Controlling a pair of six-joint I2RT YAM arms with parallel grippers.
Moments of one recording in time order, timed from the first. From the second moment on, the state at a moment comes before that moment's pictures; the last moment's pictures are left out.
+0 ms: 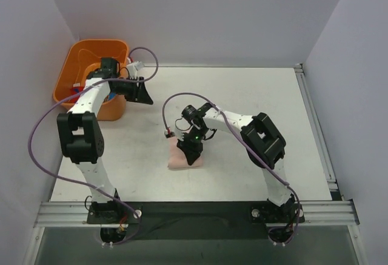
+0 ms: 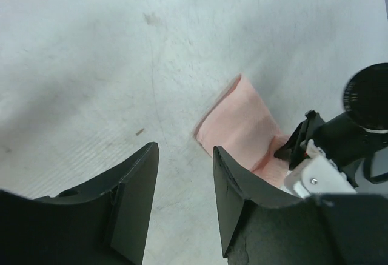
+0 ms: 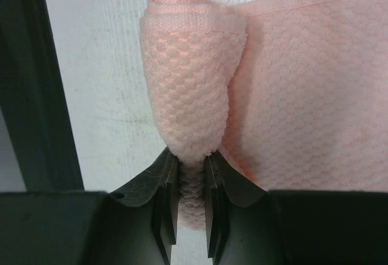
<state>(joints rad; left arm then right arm) -0.01 1.97 1.63 -0.85 0.82 0.22 0.80 2.06 1.45 -0.86 -0.65 -0.65</state>
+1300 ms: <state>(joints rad) -0.91 1.35 0.73 -0.28 0.19 0.73 0.62 2.59 1.91 -1.49 -1.10 -0.56</state>
